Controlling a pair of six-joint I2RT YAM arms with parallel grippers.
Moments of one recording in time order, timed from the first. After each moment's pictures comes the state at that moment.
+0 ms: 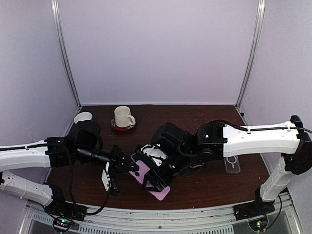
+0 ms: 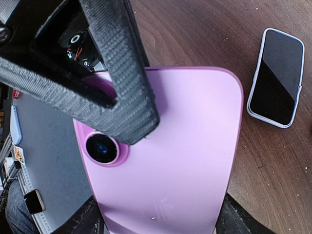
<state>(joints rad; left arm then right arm) -0.99 1.06 0.72 -0.20 0.49 1.82 1.30 1.66 1.42 -0.70 -0.17 0.44</state>
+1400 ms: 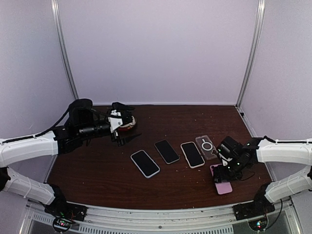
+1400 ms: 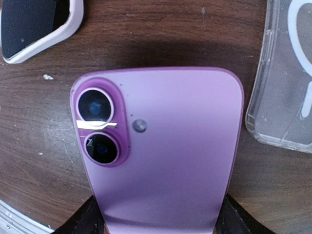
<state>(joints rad) -0.77 1.19 0.81 0.22 0.32 0.75 0.71 1.20 0.60 -0.77 0.00 0.65</state>
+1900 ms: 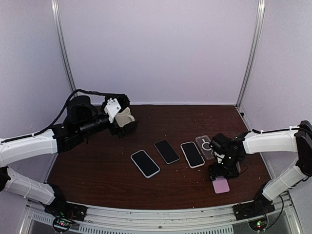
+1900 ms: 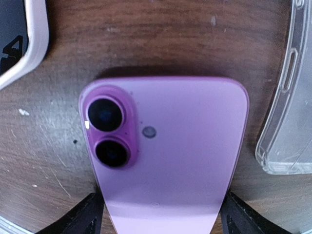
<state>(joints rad) -0.77 1.19 0.84 0.24 0.08 0.55 0.65 1.44 0.72 -0.78 -0.01 0.63</state>
